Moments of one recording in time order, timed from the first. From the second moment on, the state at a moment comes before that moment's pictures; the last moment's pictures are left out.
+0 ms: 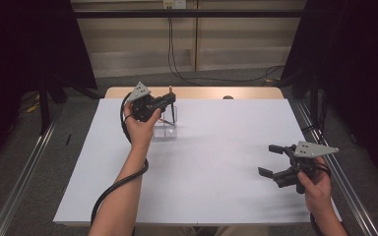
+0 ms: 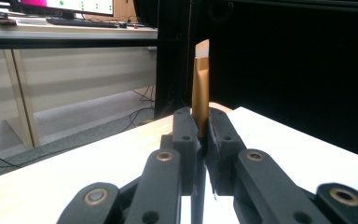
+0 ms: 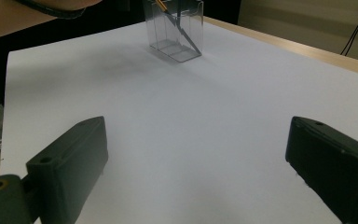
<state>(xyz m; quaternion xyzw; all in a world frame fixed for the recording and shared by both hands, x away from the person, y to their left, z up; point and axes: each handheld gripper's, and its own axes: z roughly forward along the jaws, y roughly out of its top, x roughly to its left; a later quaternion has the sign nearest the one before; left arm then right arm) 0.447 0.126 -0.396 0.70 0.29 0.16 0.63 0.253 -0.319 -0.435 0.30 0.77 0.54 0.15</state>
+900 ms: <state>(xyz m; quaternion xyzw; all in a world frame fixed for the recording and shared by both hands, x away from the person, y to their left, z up) 0.444 0.125 -0.408 0.71 0.30 0.16 0.62 0.253 -0.319 -0.434 0.30 0.77 0.54 0.15</state>
